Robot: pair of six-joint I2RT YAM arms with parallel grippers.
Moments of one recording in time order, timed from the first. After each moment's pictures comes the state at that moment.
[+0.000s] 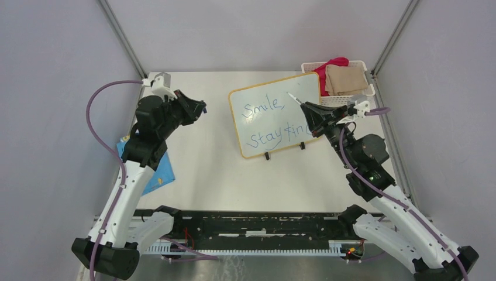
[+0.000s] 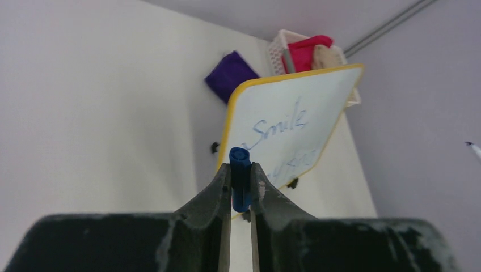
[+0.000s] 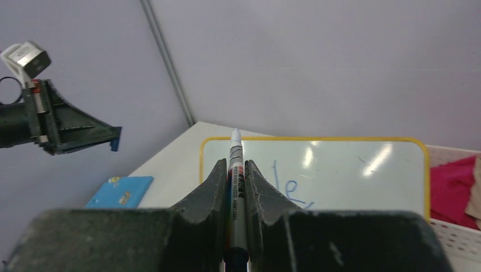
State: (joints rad) left arm -0.24 0.97 1.07 -0.39 0.09 -0.54; right arm 0.55 0.71 0.74 0.27 0.05 0.22
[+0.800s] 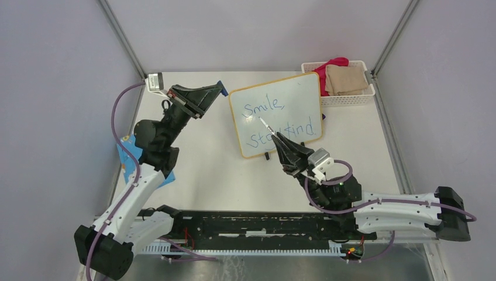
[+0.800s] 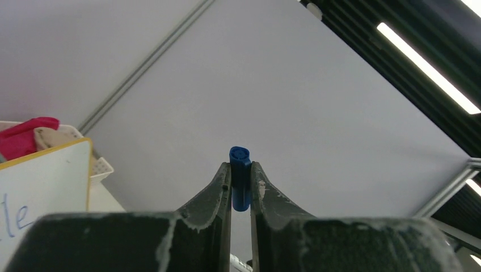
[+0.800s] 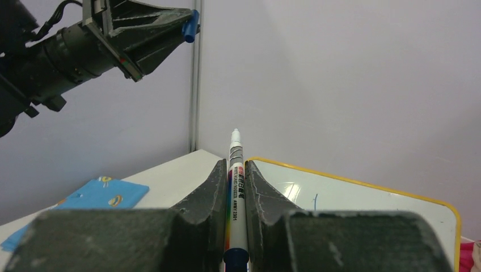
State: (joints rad) left arm -0.35 0.96 0.84 0.69 0.38 -1.16; right arm 1.37 0.87 0.53 0.98 0.59 -0.50
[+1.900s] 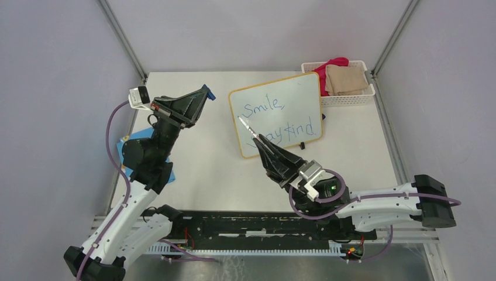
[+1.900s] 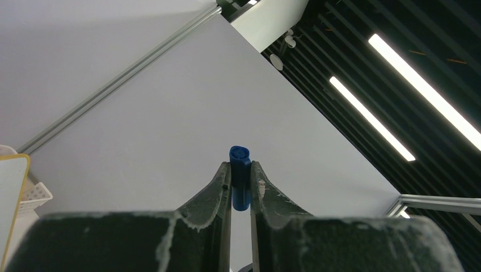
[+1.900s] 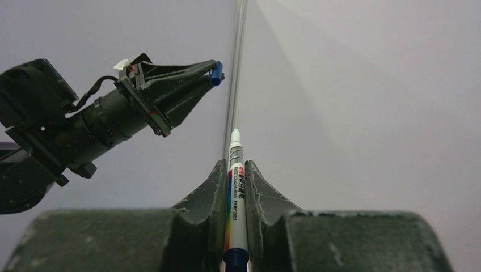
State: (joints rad) left arm -0.44 0.77 0.80 0.68 0.16 -1.32; right arm 1.50 1.10 0.64 1.32 0.51 -0.66
